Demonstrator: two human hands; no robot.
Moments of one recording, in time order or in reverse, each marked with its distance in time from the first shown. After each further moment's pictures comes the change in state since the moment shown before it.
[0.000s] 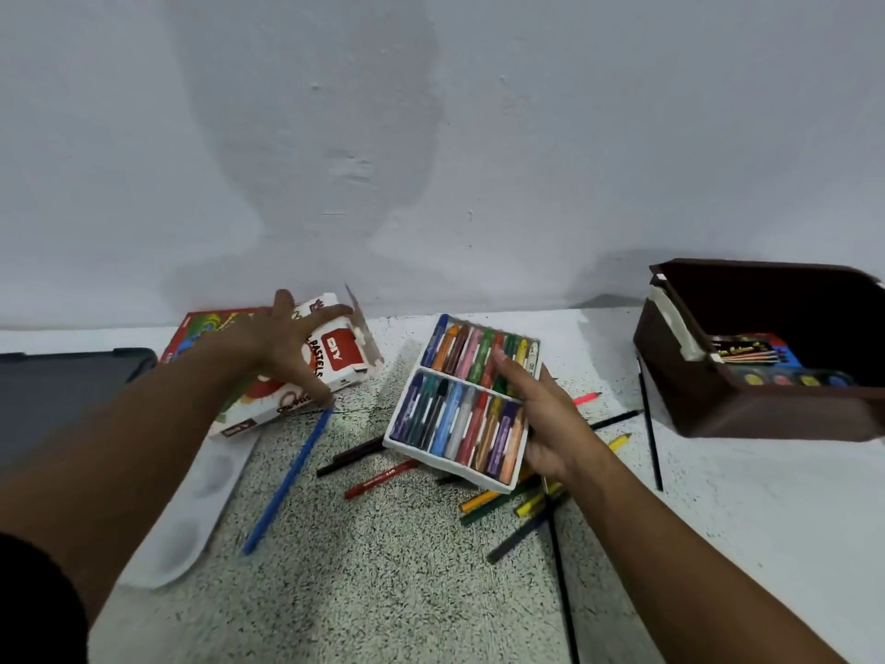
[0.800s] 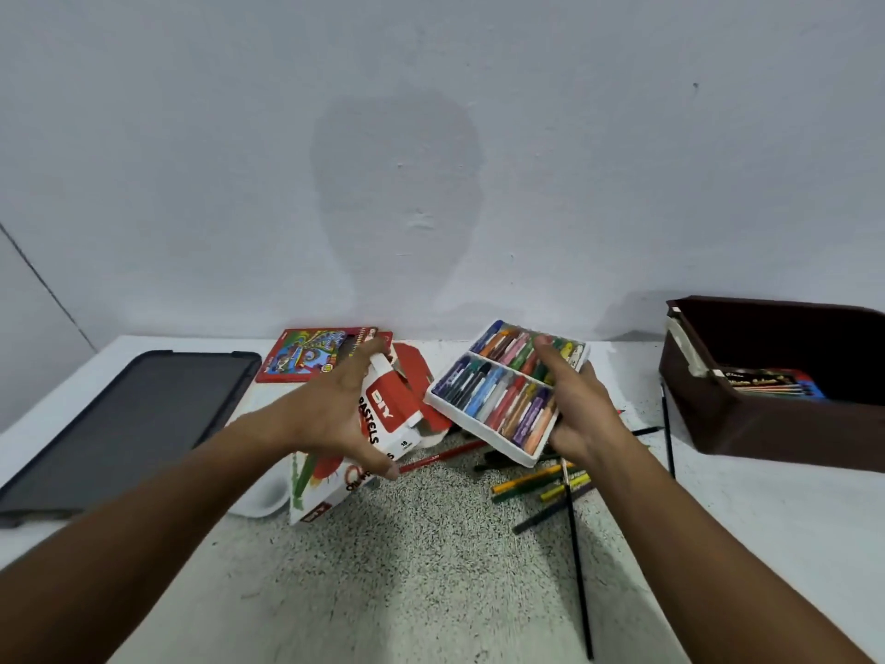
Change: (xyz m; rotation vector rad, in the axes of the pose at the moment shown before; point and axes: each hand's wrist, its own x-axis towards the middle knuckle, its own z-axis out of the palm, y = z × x) left_hand -0.156 0.036 0.032 -0.369 0.272 0.253; right_hand -0.074 -0.028 0.044 0.124 0.093 -0.140
